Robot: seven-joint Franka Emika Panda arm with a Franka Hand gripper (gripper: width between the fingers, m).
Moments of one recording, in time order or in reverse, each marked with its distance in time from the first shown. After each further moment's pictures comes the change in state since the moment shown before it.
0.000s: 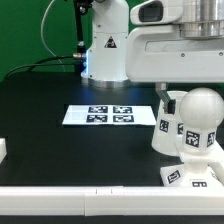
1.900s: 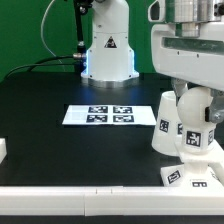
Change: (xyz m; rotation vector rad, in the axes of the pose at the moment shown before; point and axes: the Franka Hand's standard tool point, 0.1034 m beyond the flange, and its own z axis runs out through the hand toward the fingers) arm -0.001 0.003 0.001 0.029 -0.029 1.192
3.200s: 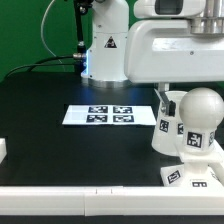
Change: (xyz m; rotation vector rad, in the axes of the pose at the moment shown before) arm 0.003 -0.007 0.000 -0.049 0.059 -1.475
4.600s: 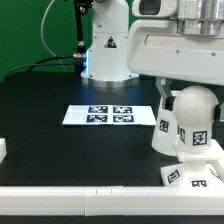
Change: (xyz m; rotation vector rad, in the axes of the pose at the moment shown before) arm -0.004 0.006 -0.001 -0.019 -0.038 1.049
